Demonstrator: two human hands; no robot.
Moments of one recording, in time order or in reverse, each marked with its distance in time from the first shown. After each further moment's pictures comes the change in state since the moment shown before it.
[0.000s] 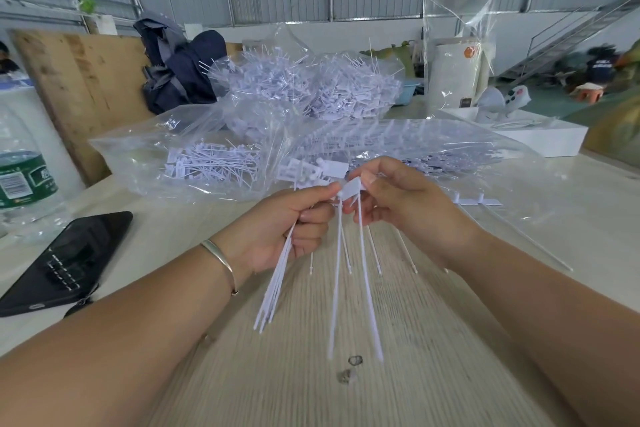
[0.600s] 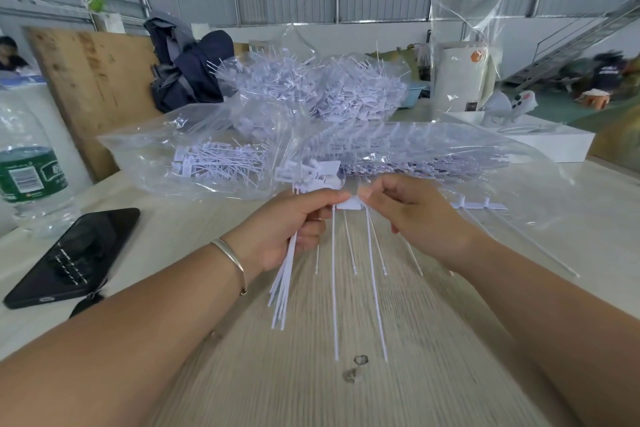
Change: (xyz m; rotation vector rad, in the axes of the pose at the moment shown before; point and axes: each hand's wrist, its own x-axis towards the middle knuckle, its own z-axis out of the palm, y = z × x) left_hand 0.000 -0.003 -0.002 0.165 0.193 0.055; right_hand 0.000 0.003 0.000 -0.390 0.081 -0.030
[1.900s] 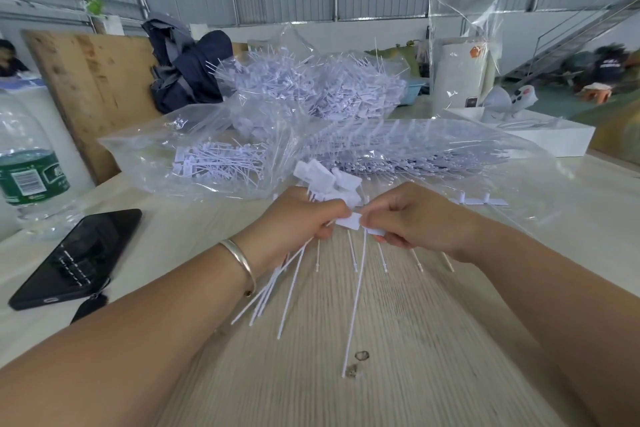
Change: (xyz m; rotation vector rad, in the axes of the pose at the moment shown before) left_hand -0.001 -0.003 0.008 0.427 0.149 0.161; right_hand 0.000 -0.001 -0.012 -0.039 -0.317 0.139
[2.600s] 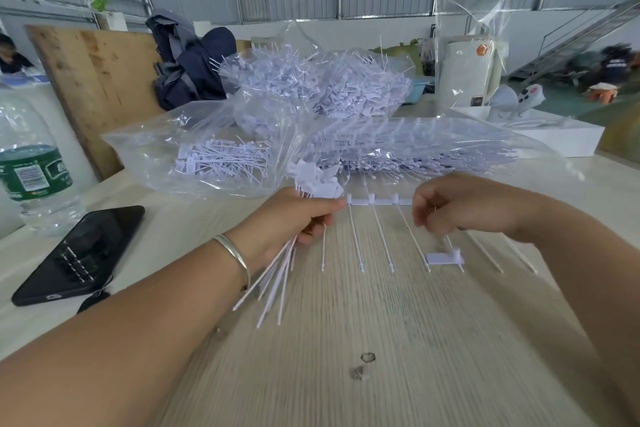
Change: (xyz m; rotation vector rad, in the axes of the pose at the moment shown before) left_hand 0.009 -0.010 -0.014 -0.144 -0.034 -0.119; right_hand -0.006 0.011 -0.048 -0.270 -0.086 0.128
